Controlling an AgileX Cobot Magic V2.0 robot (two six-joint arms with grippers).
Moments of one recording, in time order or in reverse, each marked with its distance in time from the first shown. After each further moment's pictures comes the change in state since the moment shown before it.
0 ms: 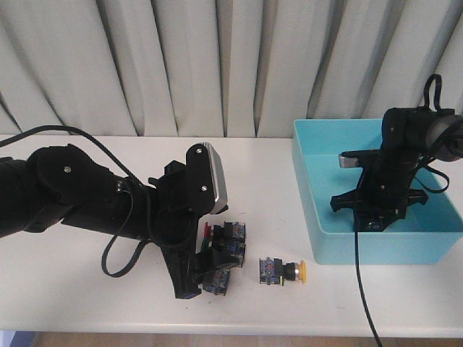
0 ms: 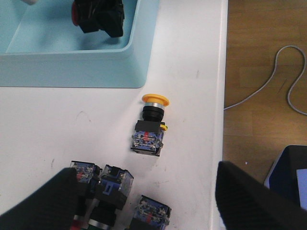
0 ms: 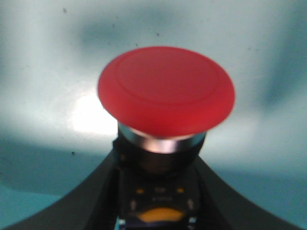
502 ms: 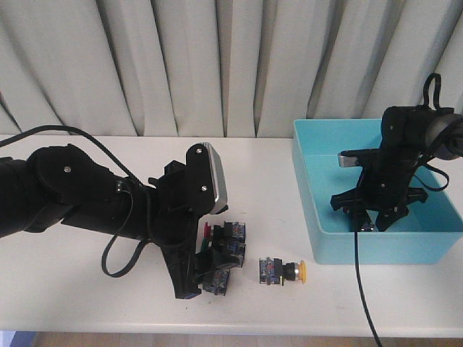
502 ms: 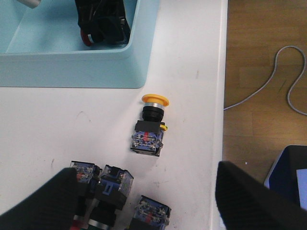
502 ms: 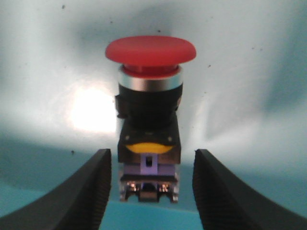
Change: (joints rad) left arm 0.000 0.000 0.000 0.000 0.000 0.000; right arm 0.000 -0.001 -0.020 0.001 0.022 -0.014
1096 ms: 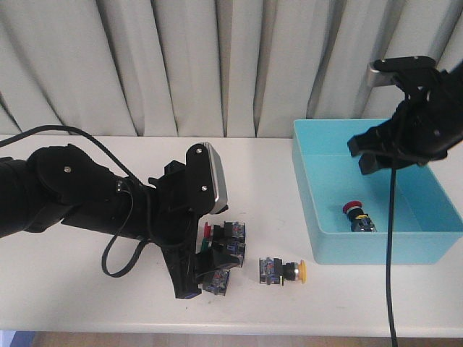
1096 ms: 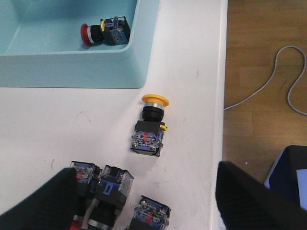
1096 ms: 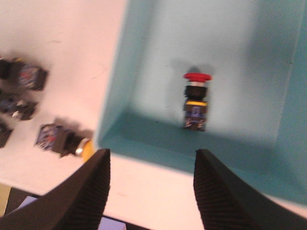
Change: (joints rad) left arm 0.000 0.000 0.000 0.000 0.000 0.000; right arm 0.094 -0.658 0.268 0.077 -0.082 -0.035
